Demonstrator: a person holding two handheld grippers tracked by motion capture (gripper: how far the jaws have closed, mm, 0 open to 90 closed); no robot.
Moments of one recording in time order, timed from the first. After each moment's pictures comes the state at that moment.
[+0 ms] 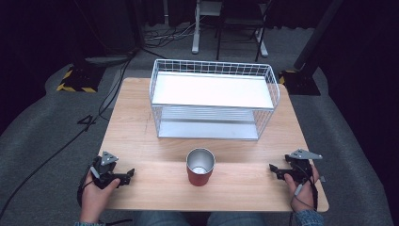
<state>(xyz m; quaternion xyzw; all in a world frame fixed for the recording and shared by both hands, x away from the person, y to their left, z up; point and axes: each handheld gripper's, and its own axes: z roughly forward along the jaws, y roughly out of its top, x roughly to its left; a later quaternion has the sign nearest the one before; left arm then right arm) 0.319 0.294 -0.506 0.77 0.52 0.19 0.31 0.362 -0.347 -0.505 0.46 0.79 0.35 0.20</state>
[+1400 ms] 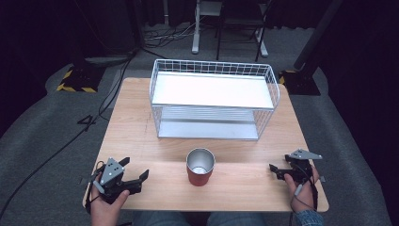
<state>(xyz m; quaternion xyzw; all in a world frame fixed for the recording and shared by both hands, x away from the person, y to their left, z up) 0.267 0.236 -0.452 0.74 0.43 0.22 0.46 0.362 -0.347 -0.505 0.45 0.79 0.35 0.21</state>
